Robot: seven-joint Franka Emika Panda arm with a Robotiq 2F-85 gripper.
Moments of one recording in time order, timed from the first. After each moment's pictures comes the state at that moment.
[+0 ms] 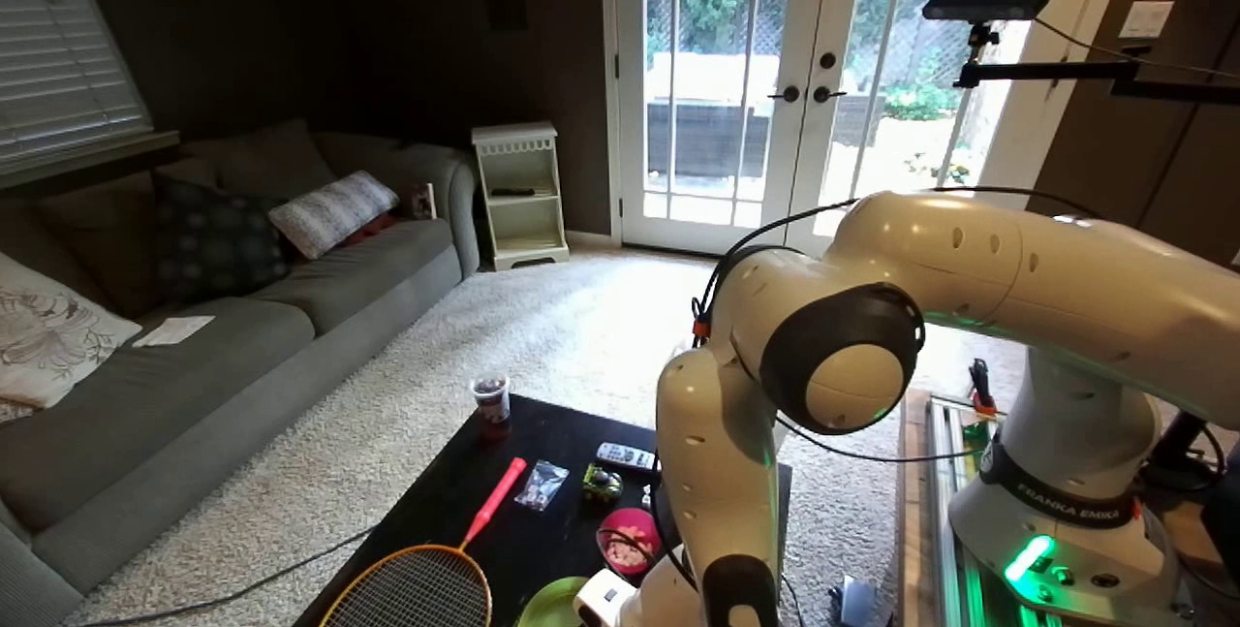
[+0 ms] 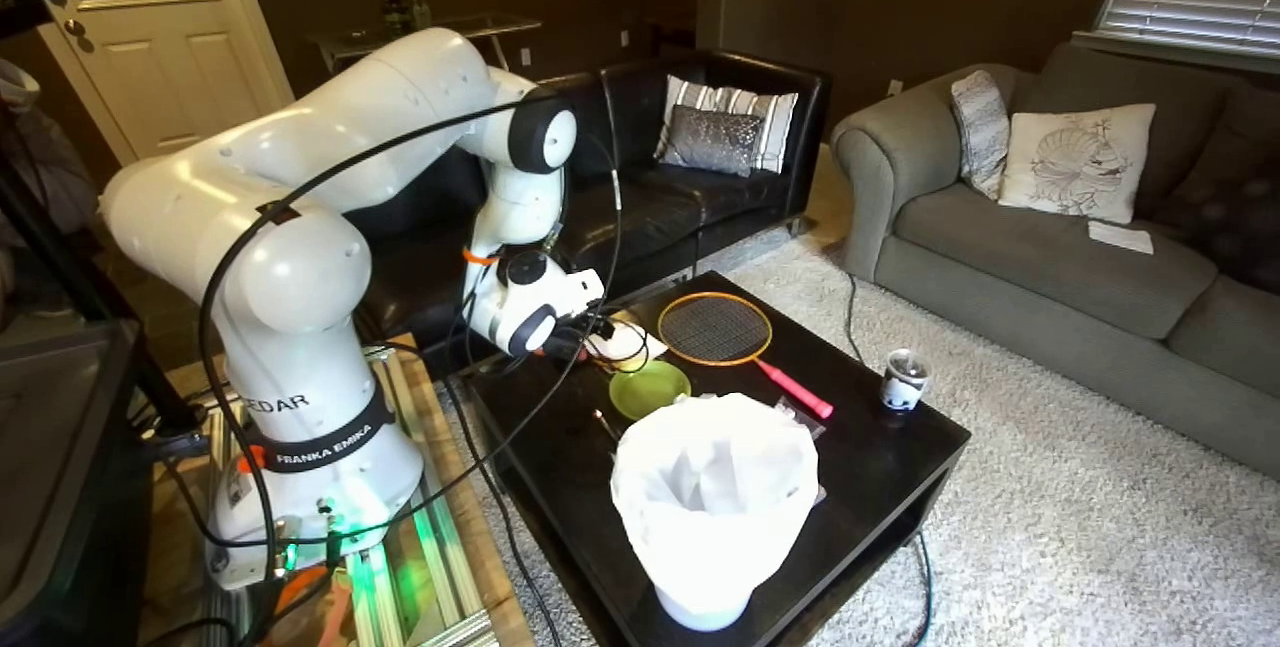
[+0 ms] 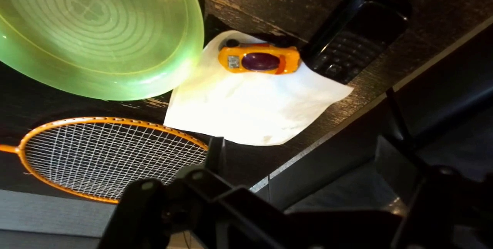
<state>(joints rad) 0.50 1.28 0.15 -1.99 0.13 3.86 -0.23</state>
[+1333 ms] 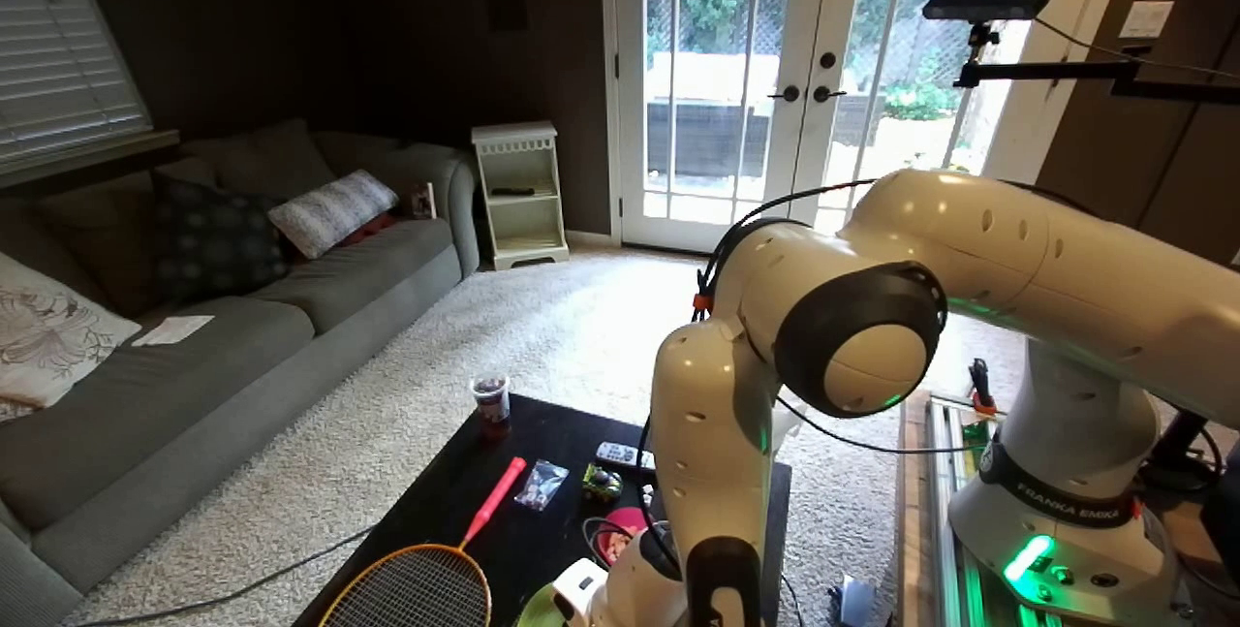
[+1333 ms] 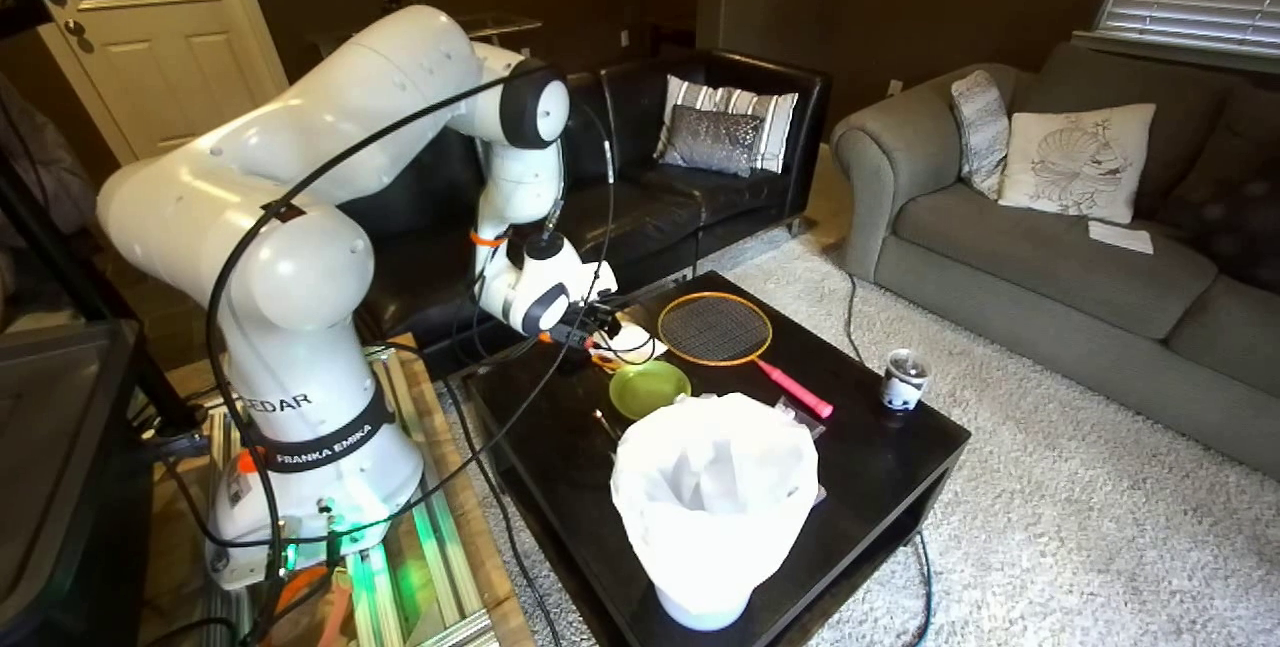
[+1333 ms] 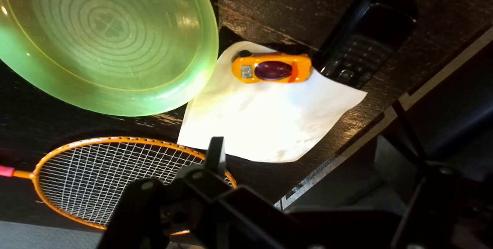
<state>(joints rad) 0.53 1.20 0.10 -1.99 0.16 3.66 -0.17</state>
